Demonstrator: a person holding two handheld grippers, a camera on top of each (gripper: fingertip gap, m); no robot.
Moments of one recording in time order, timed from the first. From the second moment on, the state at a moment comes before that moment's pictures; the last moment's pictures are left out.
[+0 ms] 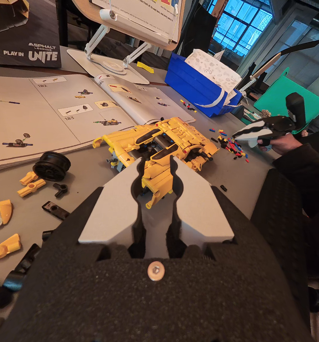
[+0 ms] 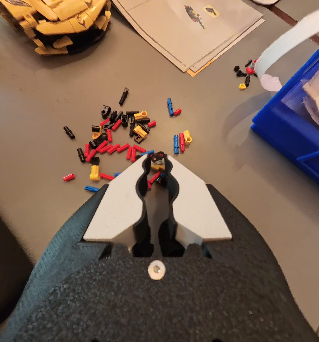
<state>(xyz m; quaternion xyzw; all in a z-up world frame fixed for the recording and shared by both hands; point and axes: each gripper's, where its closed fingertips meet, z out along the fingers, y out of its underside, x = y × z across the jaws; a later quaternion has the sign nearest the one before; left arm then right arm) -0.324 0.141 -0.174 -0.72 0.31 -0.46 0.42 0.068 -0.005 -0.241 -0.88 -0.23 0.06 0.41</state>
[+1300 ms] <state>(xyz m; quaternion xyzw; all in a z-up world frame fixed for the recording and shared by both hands) -0.325 0.134 -0.170 -0.71 0.31 -0.48 0.41 -0.261 0.031 -0.254 -0.80 -0.47 0.17 0.34</state>
